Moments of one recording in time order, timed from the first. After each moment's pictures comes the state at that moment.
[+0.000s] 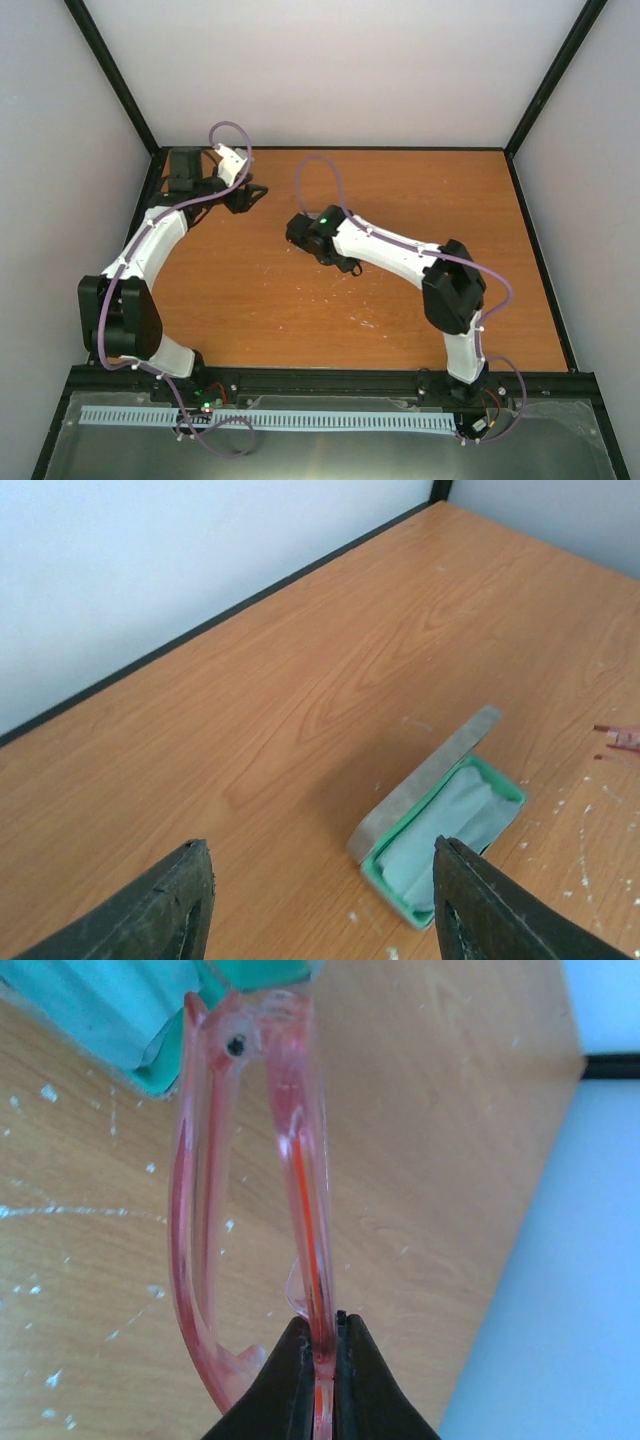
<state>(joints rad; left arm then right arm) -0.10 1.50 1.21 -0.31 0.68 0.37 0.92 1.92 1.64 -1.36 0.70 0.33</state>
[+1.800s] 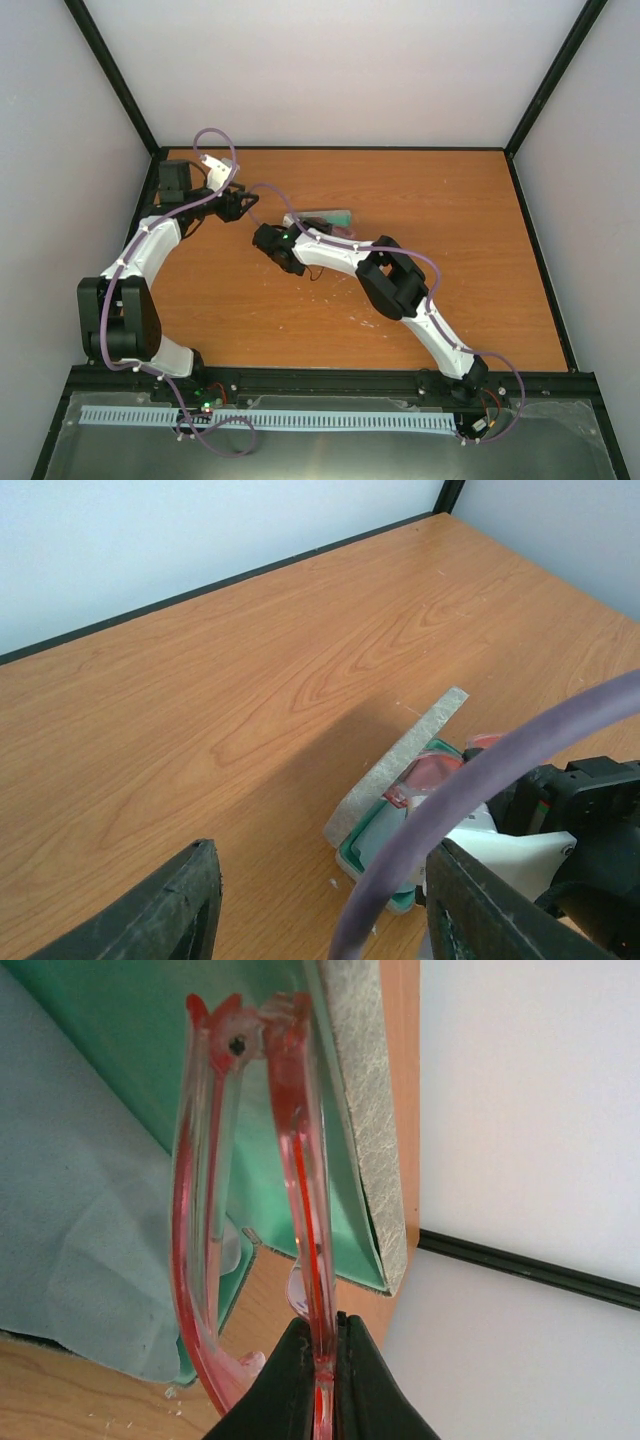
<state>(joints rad) 0.02 1.48 1.08 -0.23 0.78 0.28 0.98 2.38 1.91 -0.98 1.11 -0.14</state>
